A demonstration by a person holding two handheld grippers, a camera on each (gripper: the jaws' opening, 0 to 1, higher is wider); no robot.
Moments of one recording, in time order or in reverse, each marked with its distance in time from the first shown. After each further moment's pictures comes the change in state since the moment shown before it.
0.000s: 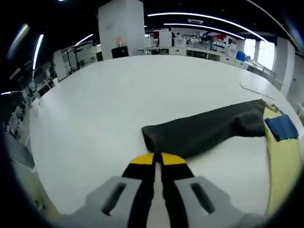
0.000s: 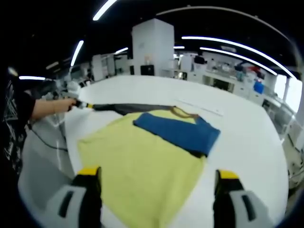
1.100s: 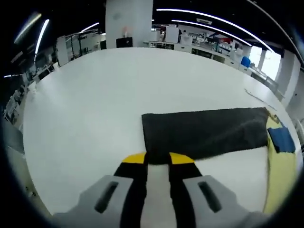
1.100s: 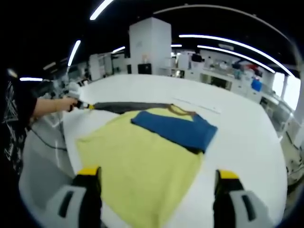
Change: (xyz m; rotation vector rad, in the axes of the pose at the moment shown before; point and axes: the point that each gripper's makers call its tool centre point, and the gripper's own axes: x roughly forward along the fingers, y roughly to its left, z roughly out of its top) left arm 0.011 -0.002 -0.009 -0.126 0.062 -0.015; right arm -0.006 -0.004 -0.005 0.019 0.016 -0.023
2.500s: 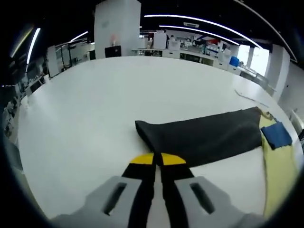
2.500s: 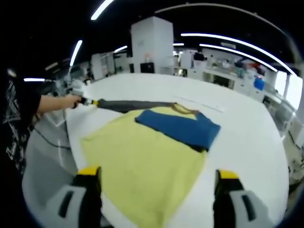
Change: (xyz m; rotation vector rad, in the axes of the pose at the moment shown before) left arm -0.002 -0.013 0.028 0.077 -0.081 -0.103; right arm -0.003 0.009 -0.002 0.001 0.008 0.033
